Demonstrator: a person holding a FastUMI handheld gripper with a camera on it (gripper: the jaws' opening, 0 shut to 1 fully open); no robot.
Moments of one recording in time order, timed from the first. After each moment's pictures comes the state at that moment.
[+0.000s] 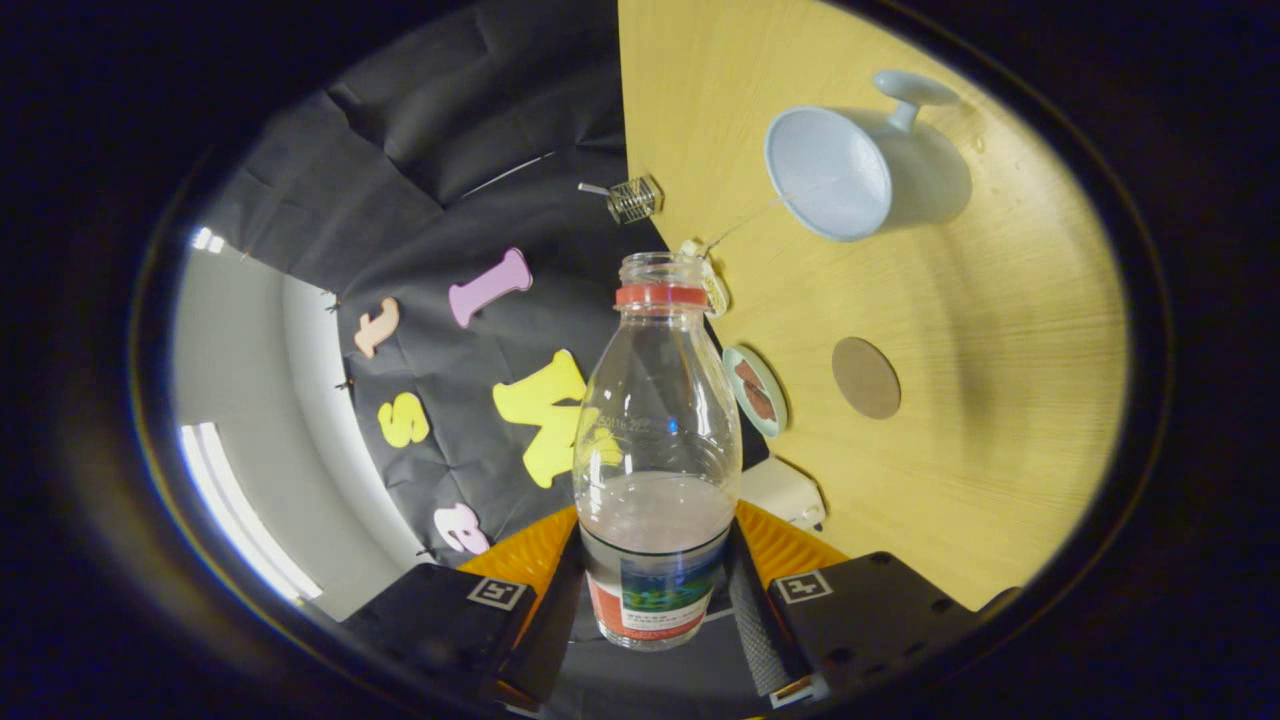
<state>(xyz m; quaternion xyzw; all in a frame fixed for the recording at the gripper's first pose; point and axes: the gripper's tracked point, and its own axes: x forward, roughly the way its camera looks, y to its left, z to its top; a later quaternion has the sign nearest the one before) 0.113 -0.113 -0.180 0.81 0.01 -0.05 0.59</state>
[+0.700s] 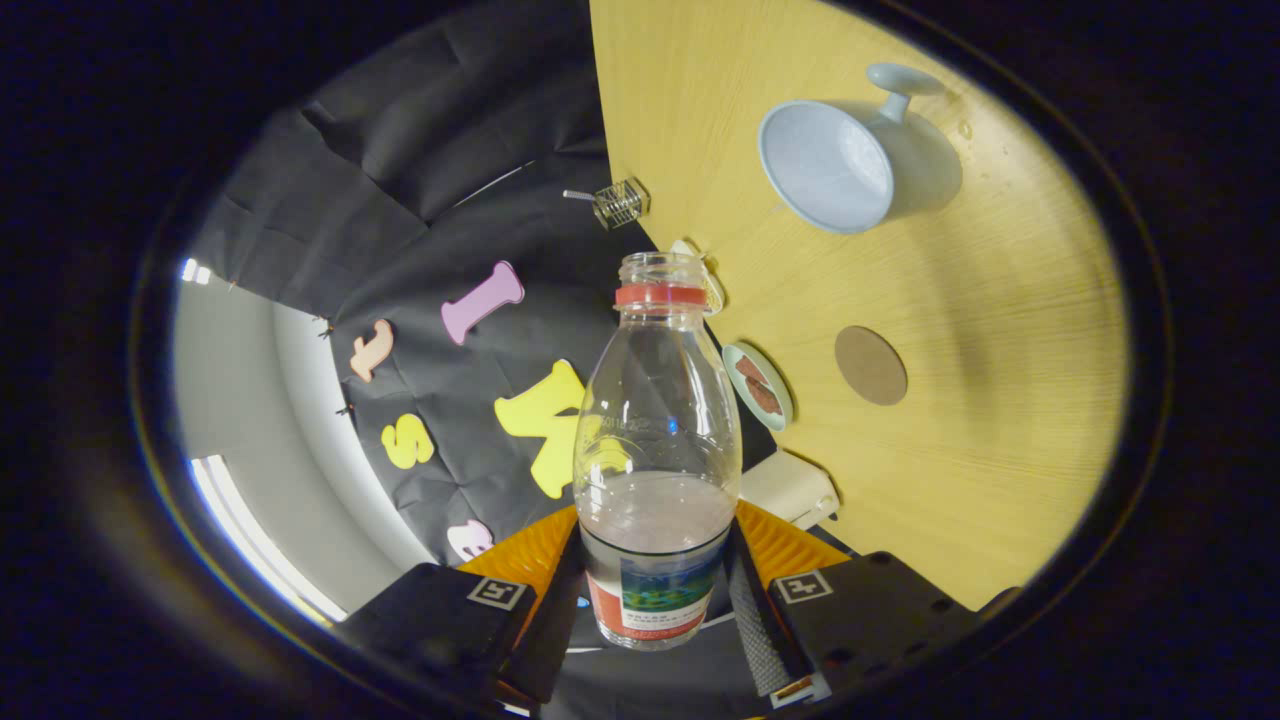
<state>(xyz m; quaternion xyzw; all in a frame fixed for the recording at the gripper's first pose) 0.119 -0.119 -0.173 0.83 0.01 -0.06 0.56</state>
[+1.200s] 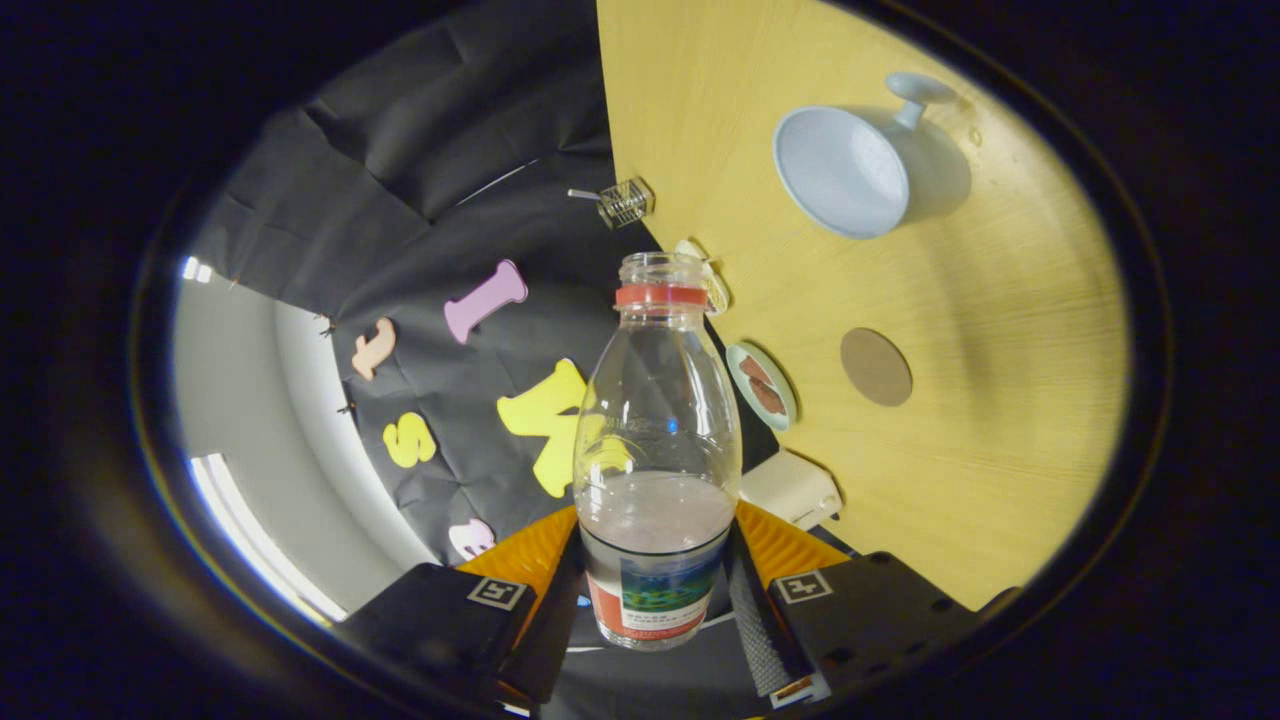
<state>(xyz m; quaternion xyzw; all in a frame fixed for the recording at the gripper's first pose) 0.120 -0.123 -0.164 0.82 0.01 -0.06 0.57</state>
